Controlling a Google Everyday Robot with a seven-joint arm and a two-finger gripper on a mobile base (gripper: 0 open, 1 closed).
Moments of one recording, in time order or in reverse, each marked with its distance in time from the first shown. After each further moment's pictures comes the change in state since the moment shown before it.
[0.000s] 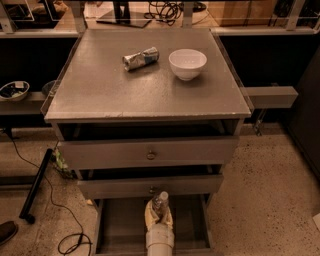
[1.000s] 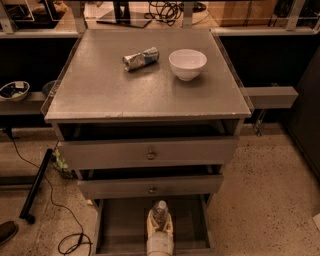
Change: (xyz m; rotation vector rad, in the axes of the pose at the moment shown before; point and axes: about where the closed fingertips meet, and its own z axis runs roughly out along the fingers) arm 0.046 -0.027 -0.003 0.052 -0.023 -0.143
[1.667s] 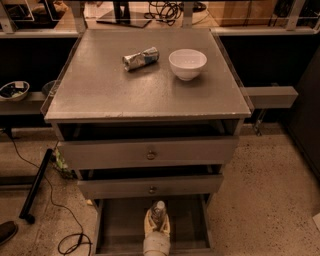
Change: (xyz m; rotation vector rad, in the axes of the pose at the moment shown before) arm 0.013 0.006 0.003 0.026 0.007 0.040
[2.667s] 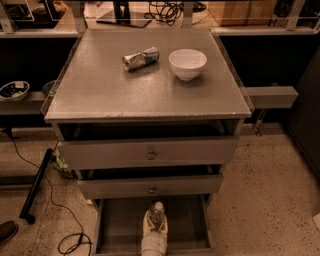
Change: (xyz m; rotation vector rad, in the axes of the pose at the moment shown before) arm 0.030 -0.001 0.011 0.038 0.009 -0.010
